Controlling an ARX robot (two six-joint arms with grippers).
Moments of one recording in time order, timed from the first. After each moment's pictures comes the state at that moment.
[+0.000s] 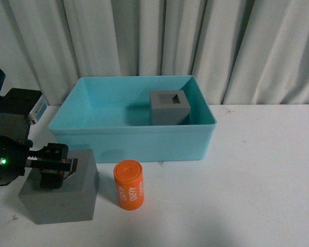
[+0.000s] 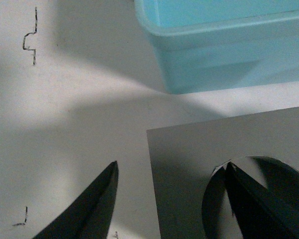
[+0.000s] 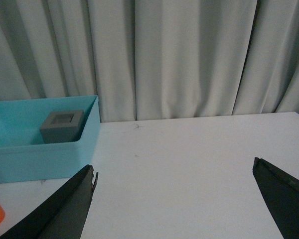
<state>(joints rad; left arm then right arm) -0.18 1.79 0.71 0.26 -0.19 -0.05 0.00 0.00 0.01 0.00 0.00 0.00</state>
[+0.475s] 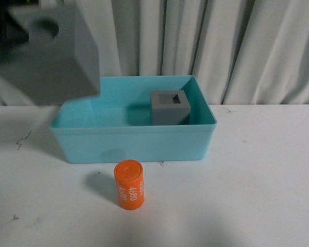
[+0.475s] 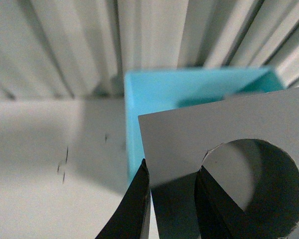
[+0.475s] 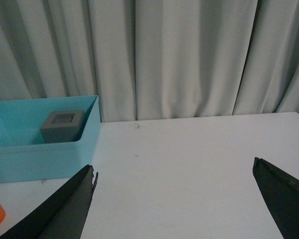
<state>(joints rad) -0.21 1.36 0.88 0.06 -0.13 -0.11 0.00 0.00 0.01 0.00 0.00 0.00</state>
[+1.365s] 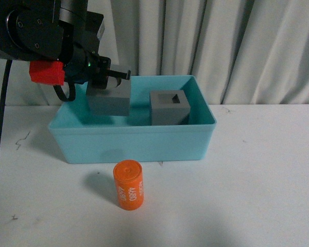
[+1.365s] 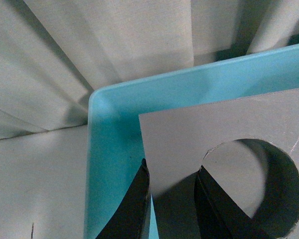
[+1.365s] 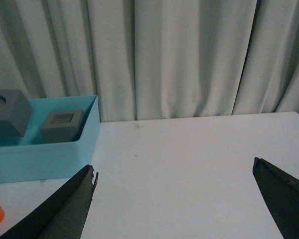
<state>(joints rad) -0.24 2.17 1.45 0.21 -0.27 0.07 0.00 0.00 0.01 0.00 0.00 0.00</state>
